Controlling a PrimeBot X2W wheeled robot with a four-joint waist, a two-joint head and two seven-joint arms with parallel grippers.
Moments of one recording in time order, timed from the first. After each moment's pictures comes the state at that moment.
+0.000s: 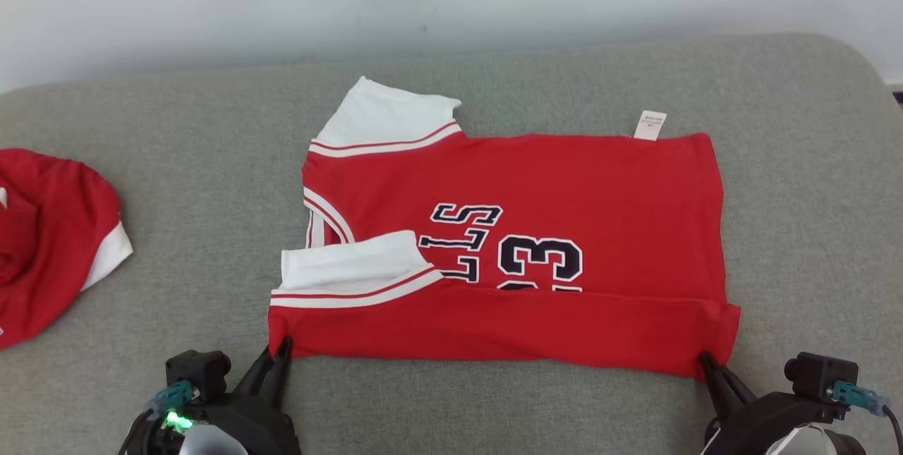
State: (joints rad) left arm -0.37 0.22 -0.37 0.75 -0.51 -0.12 -0.26; right arm -0.14 -0.23 0.12 0.47 0.60 0.13 0.04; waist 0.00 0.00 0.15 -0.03
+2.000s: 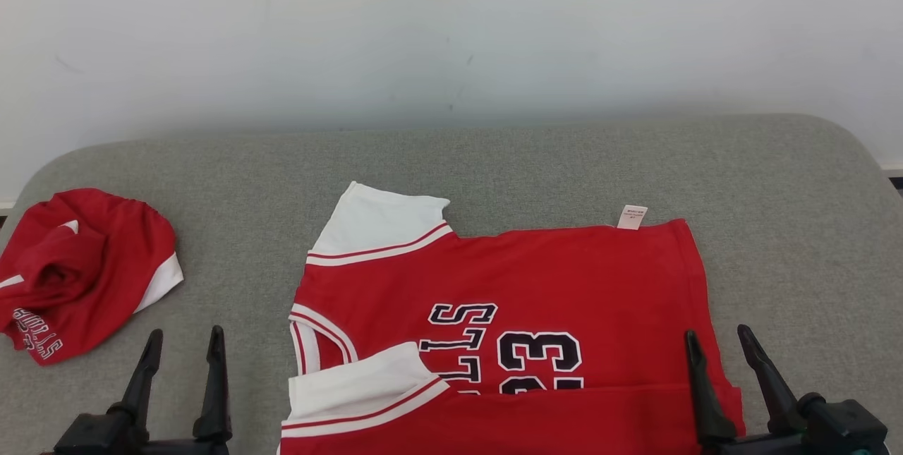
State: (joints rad) left arm -0.02 0.16 0.00 0.11 -0.23 -0.04 -0.26; right arm 0.07 -0.13 0.05 0.06 0.27 0.13 -0.20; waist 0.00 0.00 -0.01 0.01
